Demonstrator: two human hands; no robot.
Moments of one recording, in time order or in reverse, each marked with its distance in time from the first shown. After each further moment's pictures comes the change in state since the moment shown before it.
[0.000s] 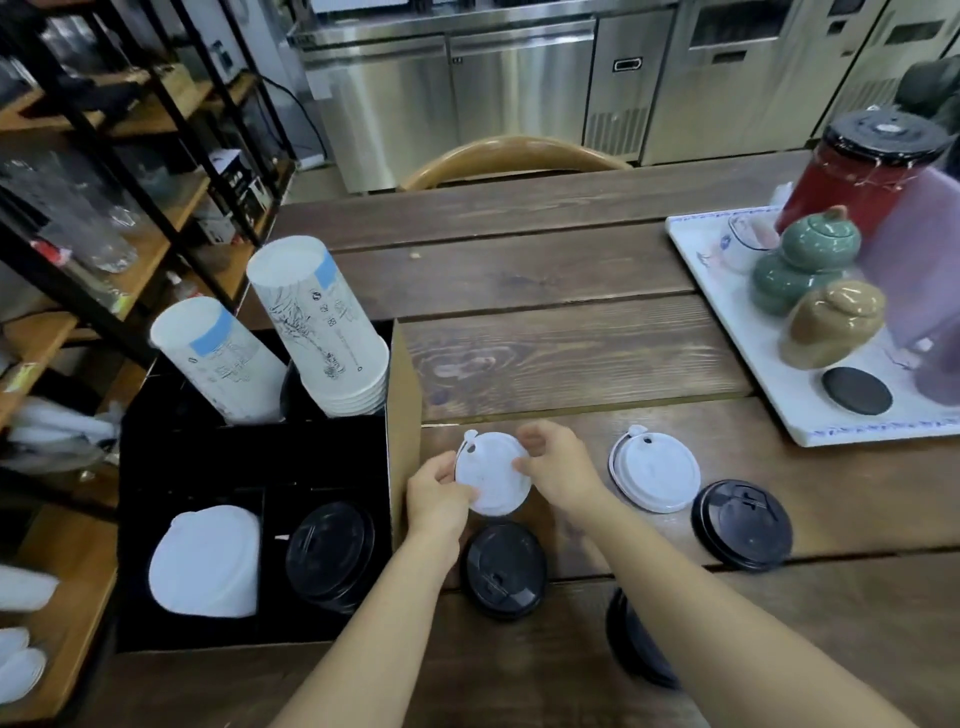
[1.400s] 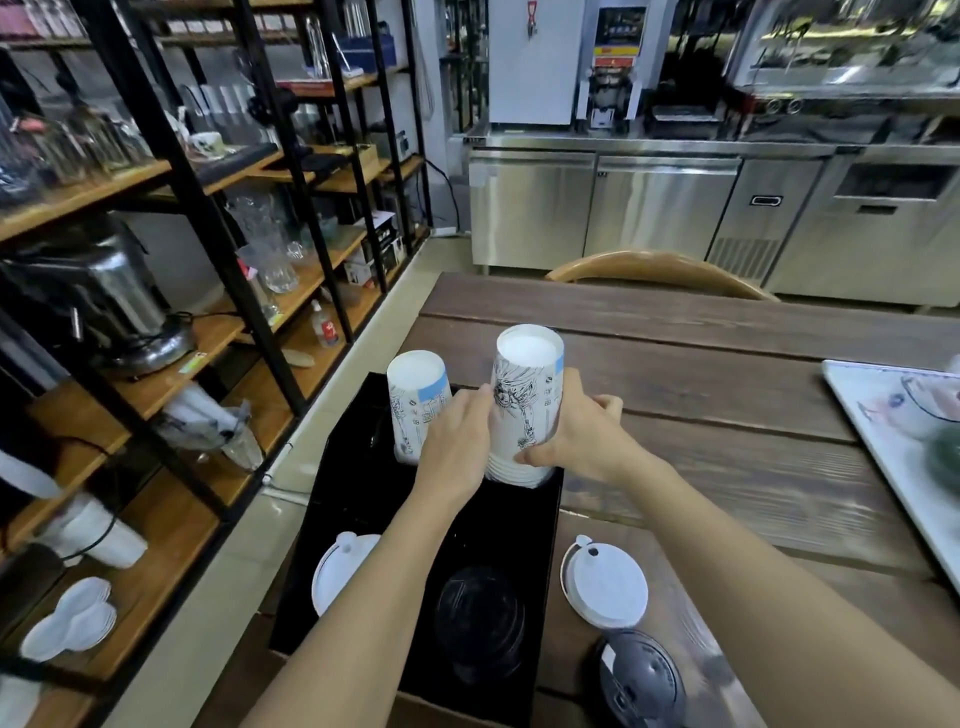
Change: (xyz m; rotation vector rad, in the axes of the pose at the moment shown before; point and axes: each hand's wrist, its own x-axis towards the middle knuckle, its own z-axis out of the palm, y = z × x) left_hand 0.016 0.124 -0.134 0.052 0.058 0.445; right_hand 0.035 -0.177 0.046 -0.455 -0.138 -0.518
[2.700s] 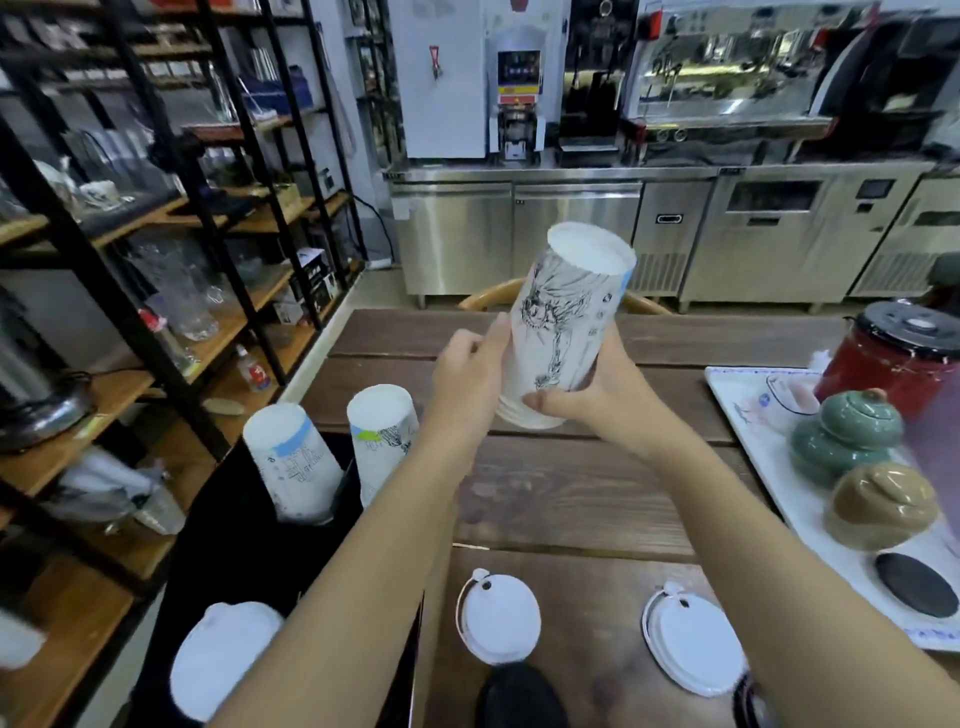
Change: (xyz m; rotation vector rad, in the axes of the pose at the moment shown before) left_hand -0.021 0.124 0.112 -0.107 -0.048 0.135; right_hand -0.046 0.054 -0.139 0.550 0.216 -0.098
